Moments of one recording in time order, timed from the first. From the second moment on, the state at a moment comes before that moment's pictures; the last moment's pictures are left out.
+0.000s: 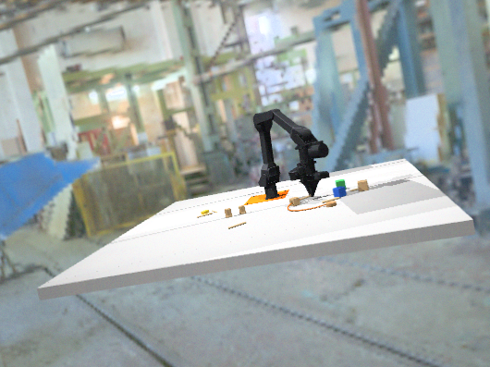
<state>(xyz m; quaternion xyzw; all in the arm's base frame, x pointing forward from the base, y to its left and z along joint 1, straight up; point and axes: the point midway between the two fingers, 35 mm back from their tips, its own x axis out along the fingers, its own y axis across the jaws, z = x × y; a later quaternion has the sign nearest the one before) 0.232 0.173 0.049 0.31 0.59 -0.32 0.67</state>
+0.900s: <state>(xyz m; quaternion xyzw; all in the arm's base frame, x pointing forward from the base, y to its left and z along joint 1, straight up) 0.213 0.202 0.040 0.31 0.59 -0.32 0.67</state>
